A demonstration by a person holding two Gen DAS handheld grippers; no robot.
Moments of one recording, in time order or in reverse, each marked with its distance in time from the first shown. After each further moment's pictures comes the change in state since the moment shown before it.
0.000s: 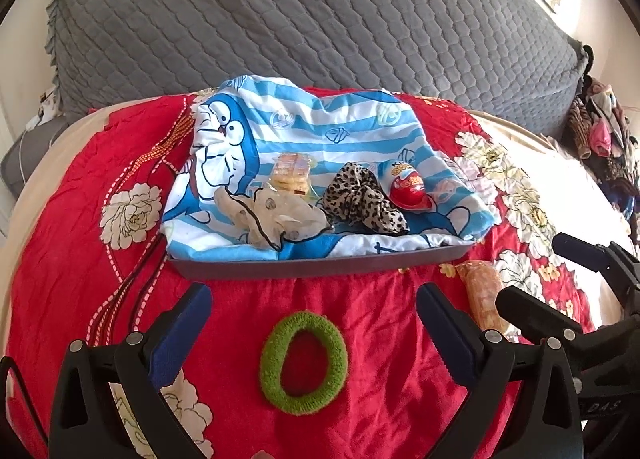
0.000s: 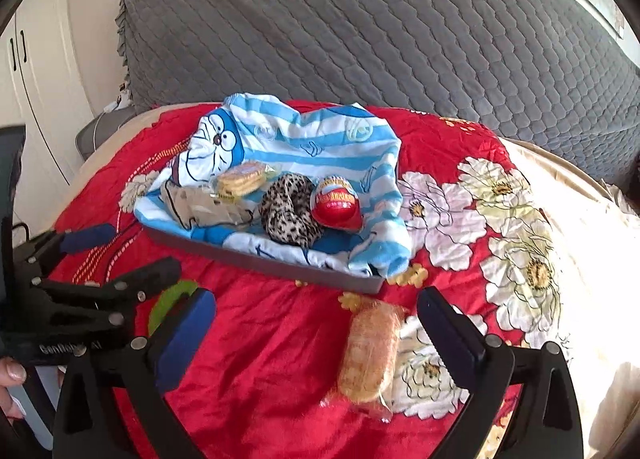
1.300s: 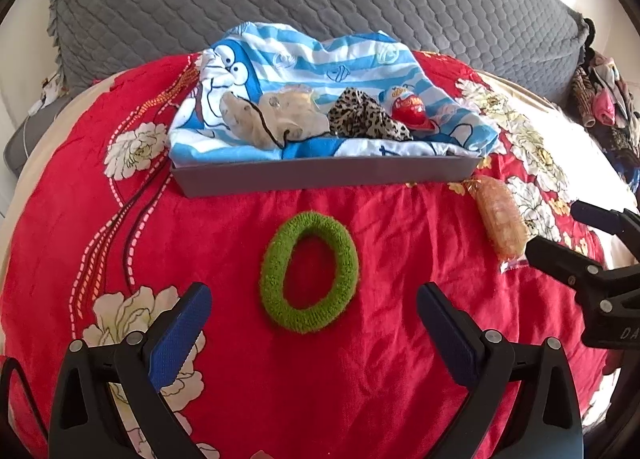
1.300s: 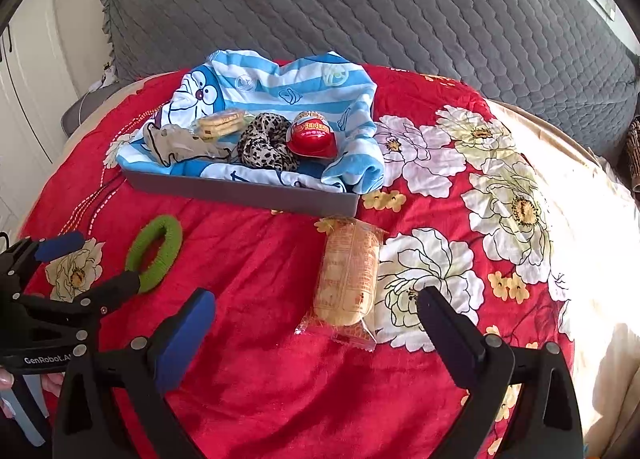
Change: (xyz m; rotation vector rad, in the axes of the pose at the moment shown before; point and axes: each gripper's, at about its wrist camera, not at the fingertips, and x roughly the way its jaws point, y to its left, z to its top) left arm 0.004 0.001 -0.062 0.028 0.095 0.028; right arm 0.001 -0.011 -0.047 0.006 0.097 -0.038
